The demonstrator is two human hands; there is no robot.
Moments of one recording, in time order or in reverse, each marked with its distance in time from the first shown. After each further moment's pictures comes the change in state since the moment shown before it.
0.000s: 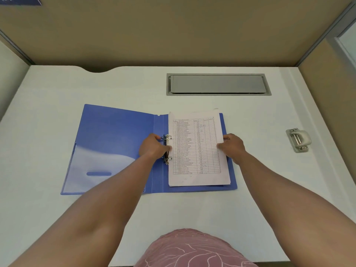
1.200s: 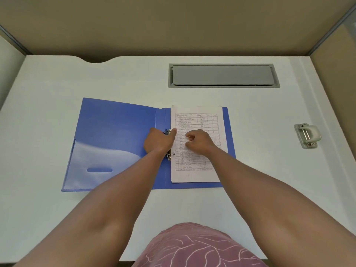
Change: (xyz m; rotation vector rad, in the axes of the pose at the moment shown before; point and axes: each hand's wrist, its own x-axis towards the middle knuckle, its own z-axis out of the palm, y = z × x) left_hand 0.009 0.012 0.023 0.038 0.180 -0.074; right_hand -0.014 -0.046 0.086 -0.299 -0.294 -0.326
